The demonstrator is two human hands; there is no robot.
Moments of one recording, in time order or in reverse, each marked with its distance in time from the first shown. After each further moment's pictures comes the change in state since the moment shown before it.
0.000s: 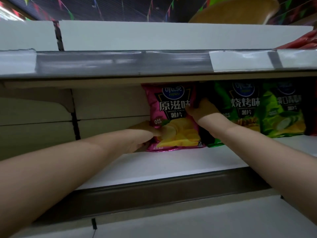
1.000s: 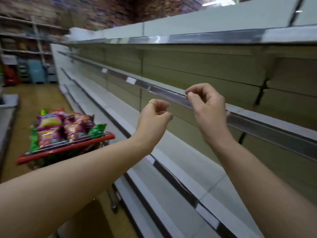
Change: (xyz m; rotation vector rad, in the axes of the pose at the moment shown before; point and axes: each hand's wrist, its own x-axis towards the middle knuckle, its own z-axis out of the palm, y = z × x) left_hand -0.380 -0.120 -0.102 -0.106 1.292 0.008; right_hand -0.322 -0.174 0.179 0.829 -0.712 -0.641
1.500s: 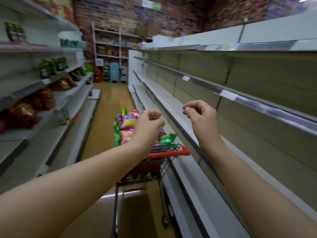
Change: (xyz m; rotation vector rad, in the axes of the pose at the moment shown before) left_hand 0.101 -0.084 -0.296 0.009 0.437 -0.172; right_hand 0.037 0.007 0.335 0.261 -0.339 0.117
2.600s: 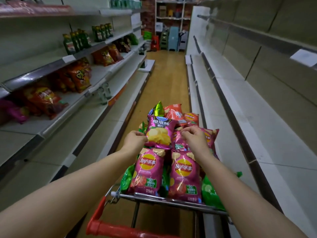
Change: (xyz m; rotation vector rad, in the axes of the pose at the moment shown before) left_hand 0.403 -0.220 -0.062 0.374 0.440 -0.553; right_hand 0.312 0.360 0.240 0.037 -0.506 0.498
